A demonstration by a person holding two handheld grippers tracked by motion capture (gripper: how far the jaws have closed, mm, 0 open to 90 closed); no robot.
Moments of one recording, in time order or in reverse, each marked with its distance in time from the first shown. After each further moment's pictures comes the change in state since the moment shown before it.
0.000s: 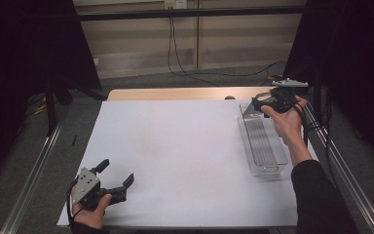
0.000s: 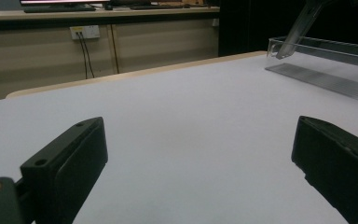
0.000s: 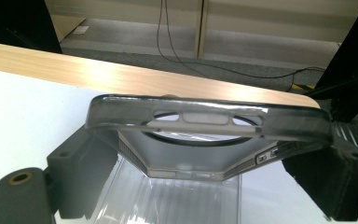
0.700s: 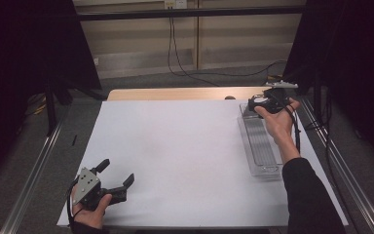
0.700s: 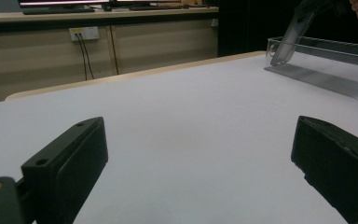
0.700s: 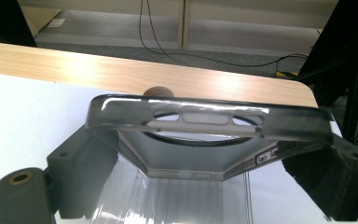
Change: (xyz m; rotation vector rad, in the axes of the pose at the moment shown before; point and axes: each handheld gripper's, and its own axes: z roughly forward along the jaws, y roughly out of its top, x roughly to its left) left arm 0.000 0.001 0.000 0.003 -0.007 0.016; right arm 0.012 -0.006 0.018 0.038 -0.082 0.023
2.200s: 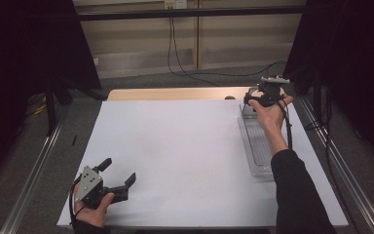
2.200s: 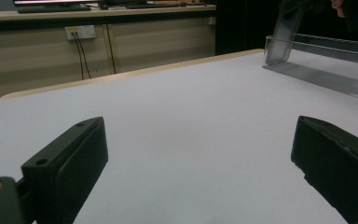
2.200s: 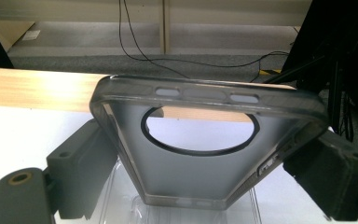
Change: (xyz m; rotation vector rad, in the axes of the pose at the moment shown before) left arm 0.000 0.000 0.006 0.002 -0.011 -0.002; right arm 0.010 0.012 0.023 -0.012 -0.086 0.062
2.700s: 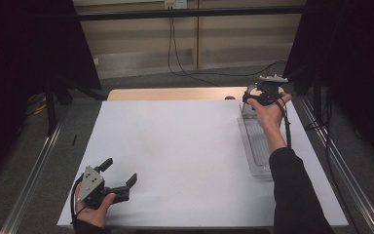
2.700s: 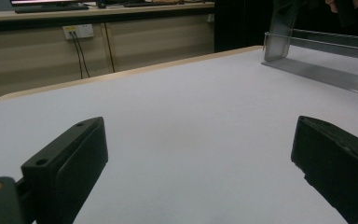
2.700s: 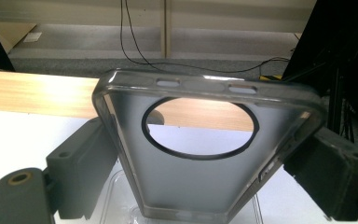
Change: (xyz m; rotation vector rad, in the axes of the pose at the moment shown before) left arm -0.002 -0.001 0.002 0.012 -0.001 0.014; right arm 0.001 0.002 0.008 -0.018 0.003 -0.015
